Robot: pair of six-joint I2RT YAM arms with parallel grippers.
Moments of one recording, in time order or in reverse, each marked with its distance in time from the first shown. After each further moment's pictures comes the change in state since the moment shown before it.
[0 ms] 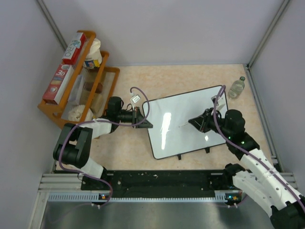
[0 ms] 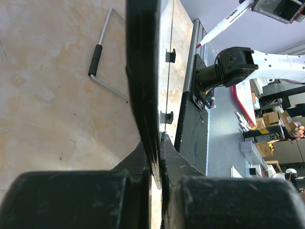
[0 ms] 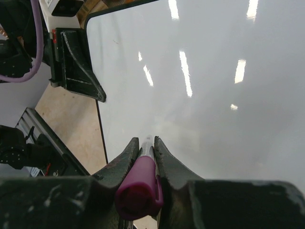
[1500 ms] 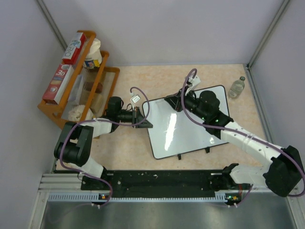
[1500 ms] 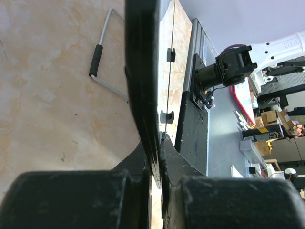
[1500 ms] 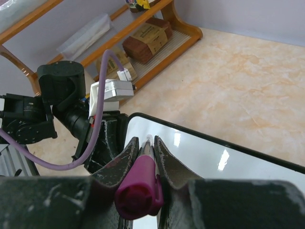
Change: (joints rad) left arm 0.004 0.021 0.000 0.023 0.013 -0.001; right arm 0.303 0.483 0.304 0.394 0.243 -0.124
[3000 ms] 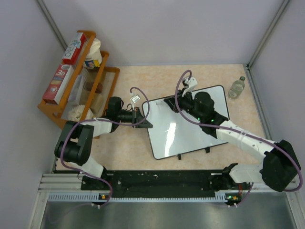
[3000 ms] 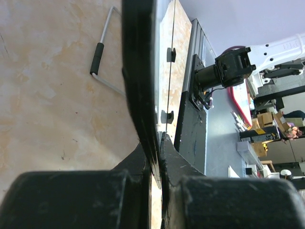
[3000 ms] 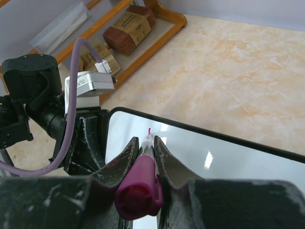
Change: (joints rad) left arm 0.004 0.014 0.000 0.010 0.005 -0.014; right arm 0.010 0.074 -0.013 0.034 0.077 -0.006
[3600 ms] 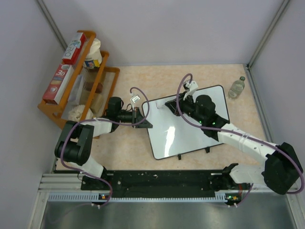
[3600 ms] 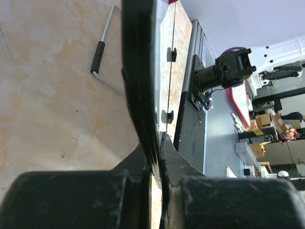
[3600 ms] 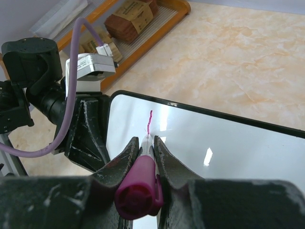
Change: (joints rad) left arm 0.002 0.002 0.000 -0.010 -0.004 -0.007; right arm 0.000 -0.032 -0.055 -0.003 -0.023 0.008
